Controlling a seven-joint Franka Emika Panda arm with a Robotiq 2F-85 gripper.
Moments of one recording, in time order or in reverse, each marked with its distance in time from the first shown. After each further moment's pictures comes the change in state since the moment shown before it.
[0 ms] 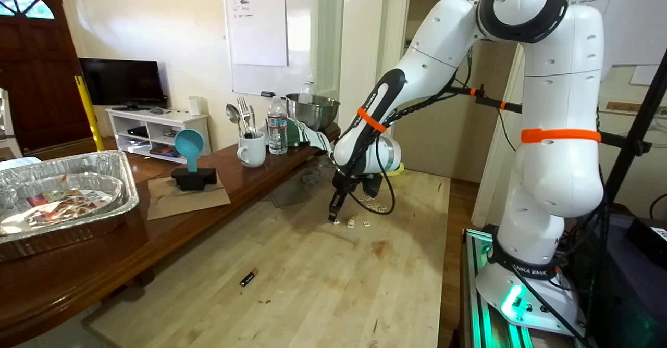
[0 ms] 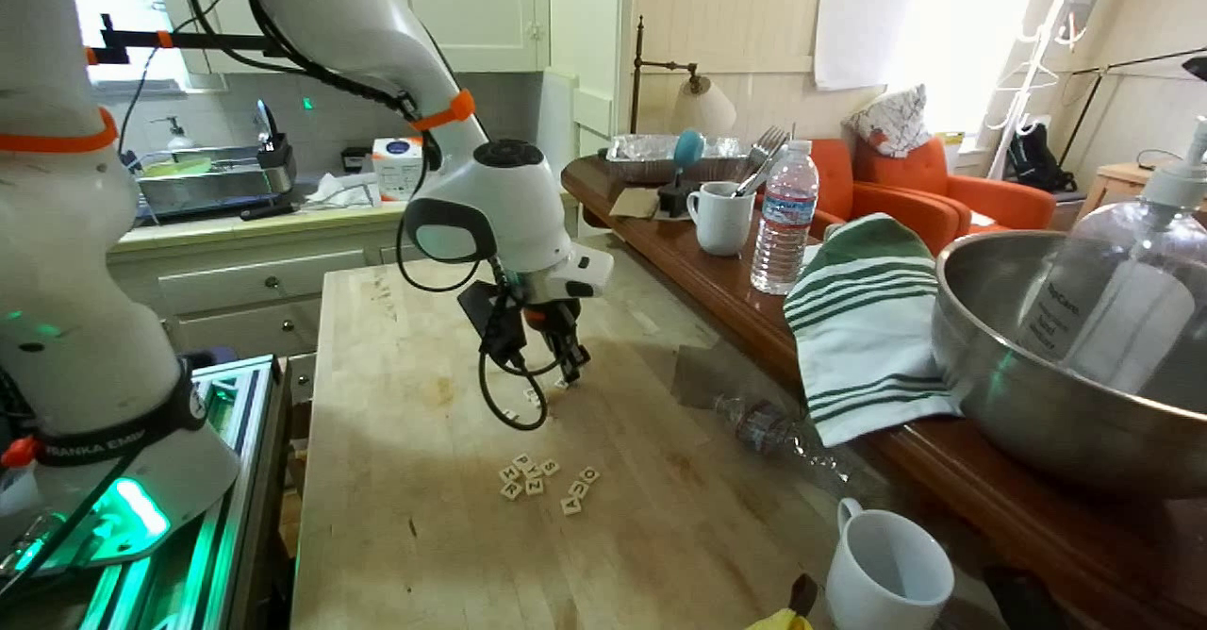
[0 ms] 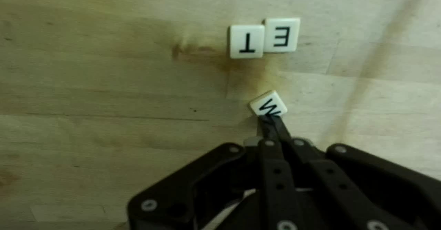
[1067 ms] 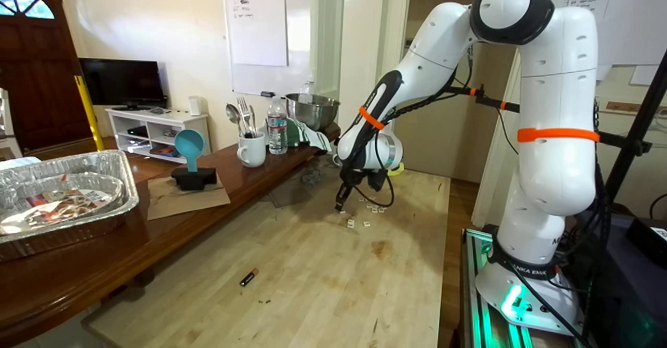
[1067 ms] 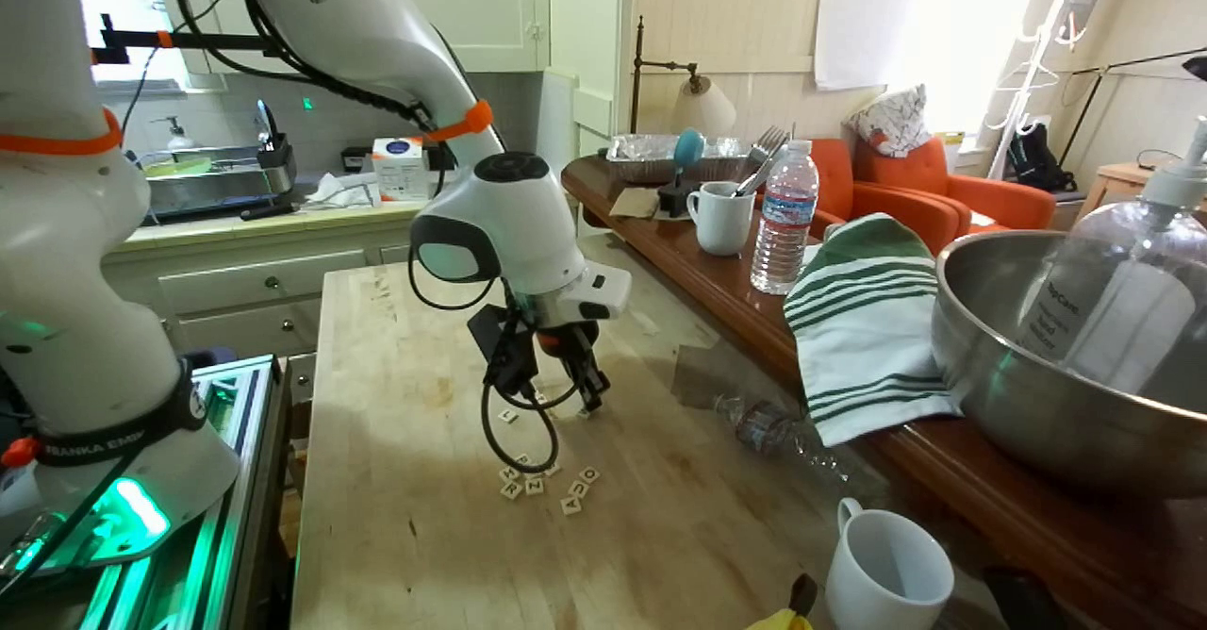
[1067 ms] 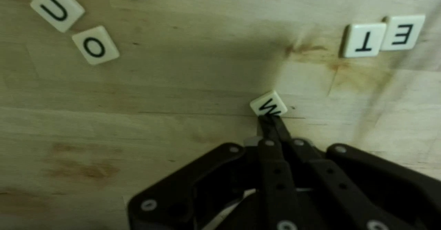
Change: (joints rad) arm -0.111 0.026 -0.004 0.017 0.007 0.055 -0.091
